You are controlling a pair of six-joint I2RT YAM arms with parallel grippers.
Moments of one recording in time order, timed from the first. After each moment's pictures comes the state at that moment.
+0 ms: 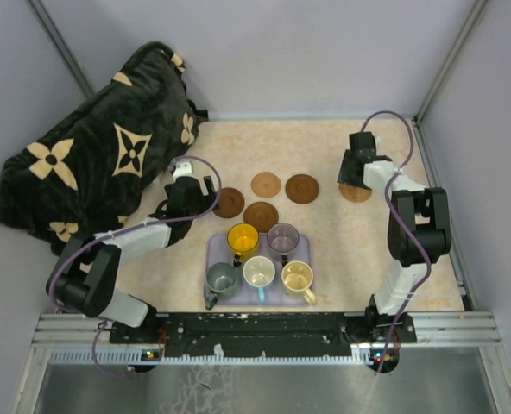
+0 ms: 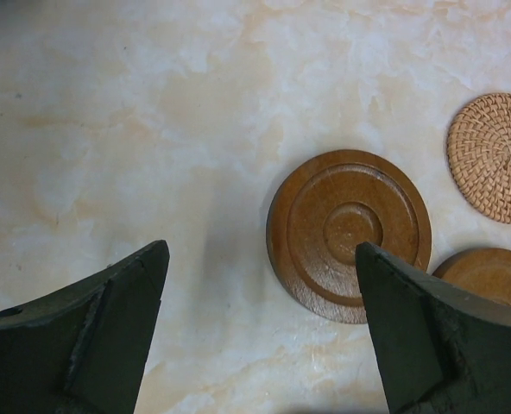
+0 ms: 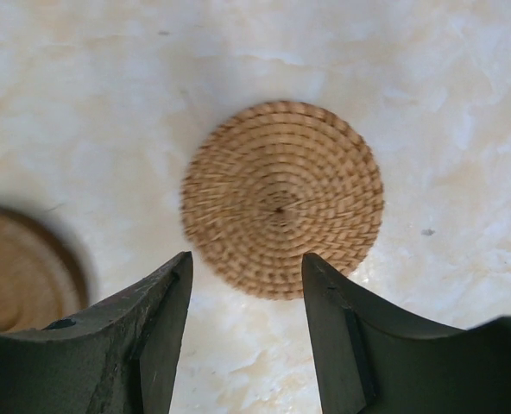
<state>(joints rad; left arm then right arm) -0.46 1.46 0.66 0.26 -0.36 -0.44 0.09 1.83 1.24 -0.37 0.23 0.33</state>
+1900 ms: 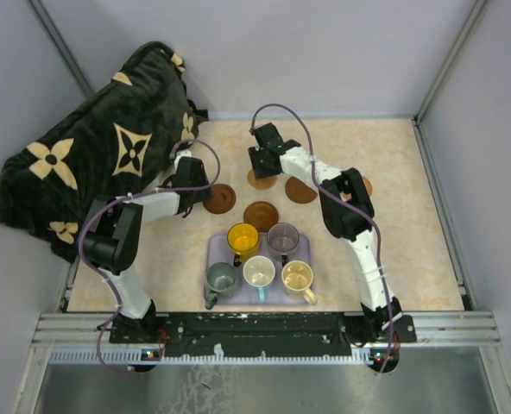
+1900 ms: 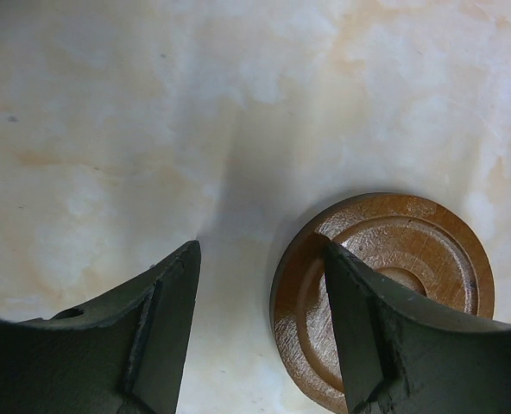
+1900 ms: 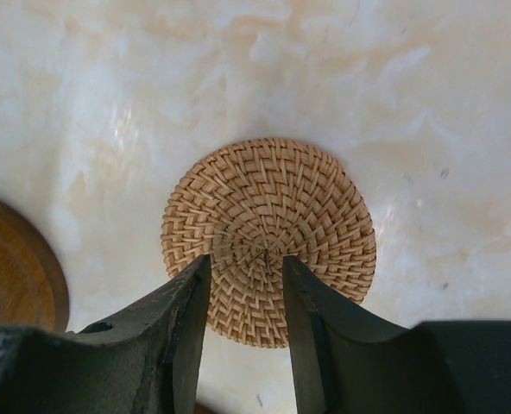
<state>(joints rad) -0.34 1.81 0.98 0.05 -0.32 -0.49 0.55 2.34 1.93 -0.51 0.02 0.21</state>
